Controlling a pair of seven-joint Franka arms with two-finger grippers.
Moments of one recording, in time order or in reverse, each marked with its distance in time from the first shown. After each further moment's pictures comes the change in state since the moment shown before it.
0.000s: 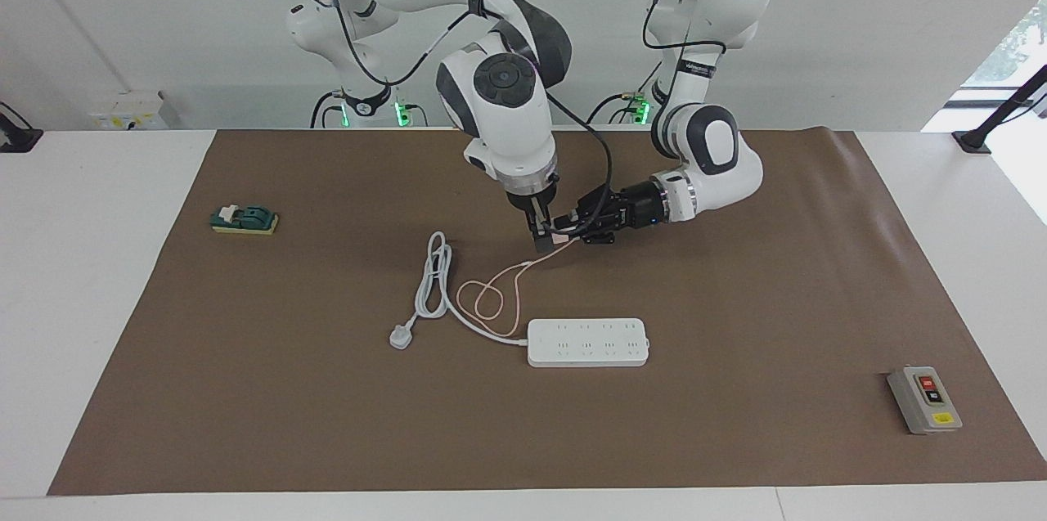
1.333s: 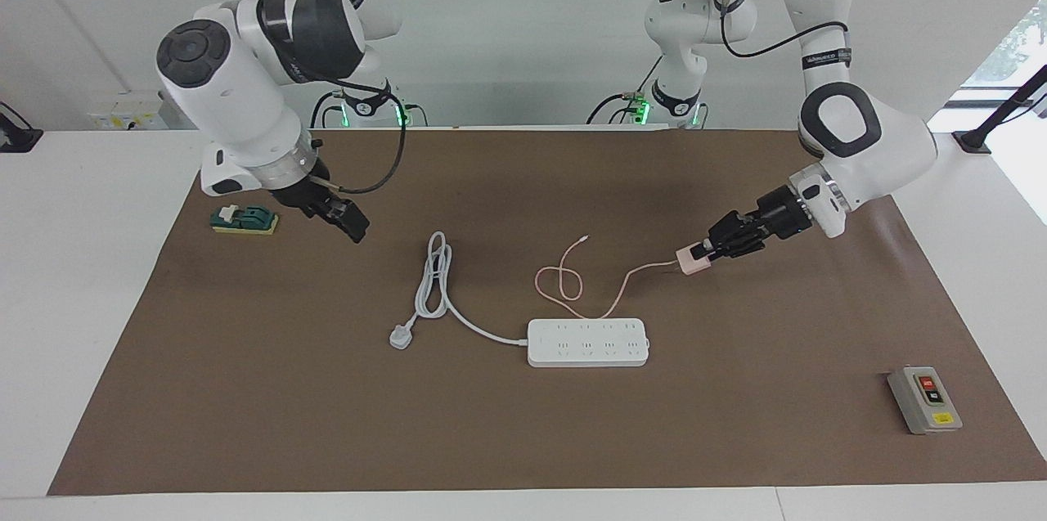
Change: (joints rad) left arm 0.327 -0.018 0.015 0.260 0.993 -0.055 -0.625; right arm -0.440 -0.226 -0.017 -0.138 -0.087 -0.197 -1.365
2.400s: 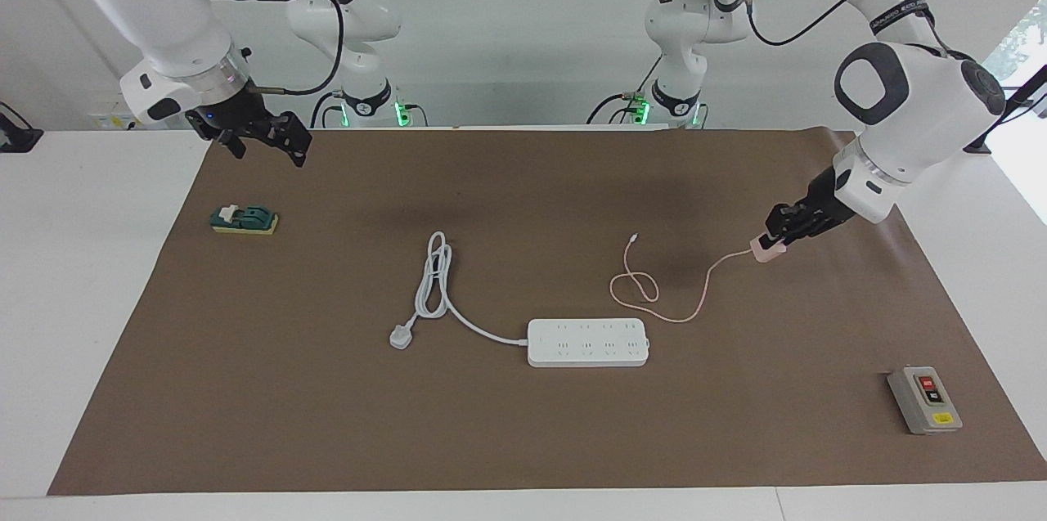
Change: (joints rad) left arm 0.023 -0.002 -0.009 0.176 0.572 -0.111 -0.265; right arm -0.086 -0.219 0.006 -0.121 -0.091 -0.138 -0.392
